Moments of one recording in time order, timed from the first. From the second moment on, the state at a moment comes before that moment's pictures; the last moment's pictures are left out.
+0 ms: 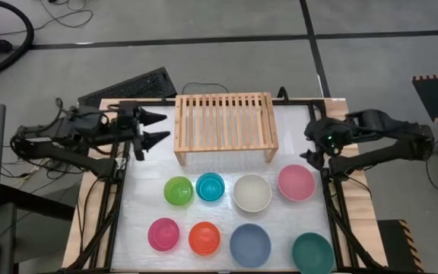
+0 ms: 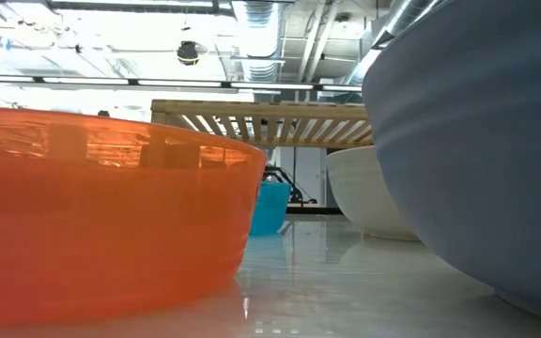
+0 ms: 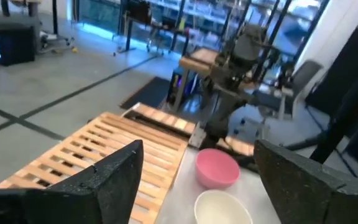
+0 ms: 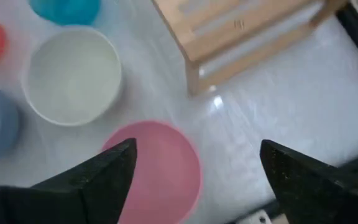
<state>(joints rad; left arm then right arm) -0.07 0.87 1.21 -0.45 -0.36 -0.30 -0.01 0.90 1.21 -1.41 0.15 0.44</state>
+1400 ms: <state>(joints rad) -0.07 0.95 1.21 -0.56 -0.17 -0.46 0.98 1.53 1.20 -1.09 -0.05 1.07</state>
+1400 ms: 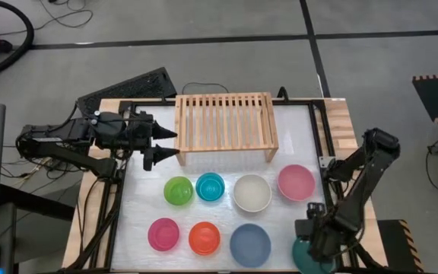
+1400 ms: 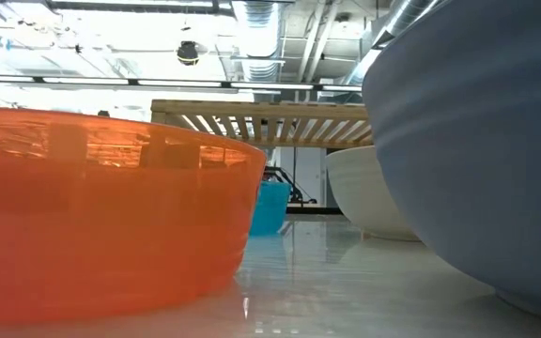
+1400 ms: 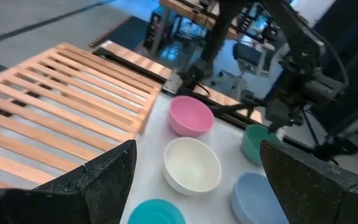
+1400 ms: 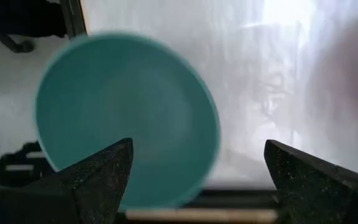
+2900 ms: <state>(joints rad) -0.07 0.93 1.21 -0.64 -0.11 -0.48 0.80 1.50 1.07 -1.02 -0.20 1.03</state>
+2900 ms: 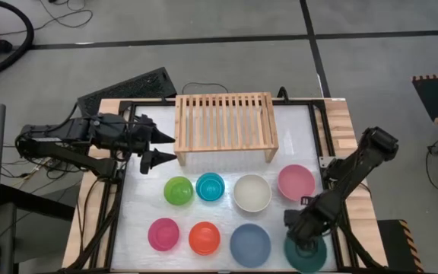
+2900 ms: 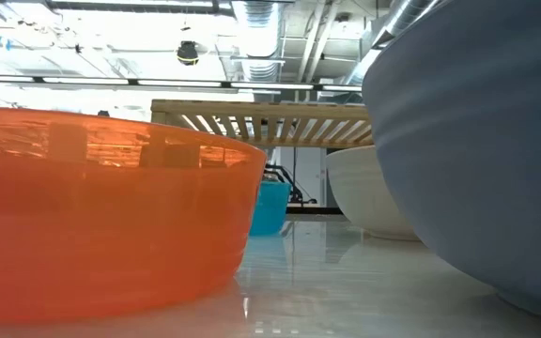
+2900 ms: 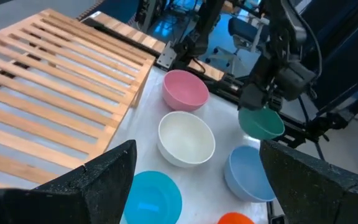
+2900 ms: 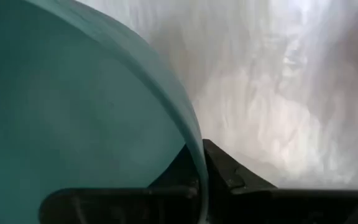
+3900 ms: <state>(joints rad) -0.07 0.87 1.21 -0.76 -0.27 -0.61 -0.62 1.44 1.87 -1.37 -0.07 0.46</state>
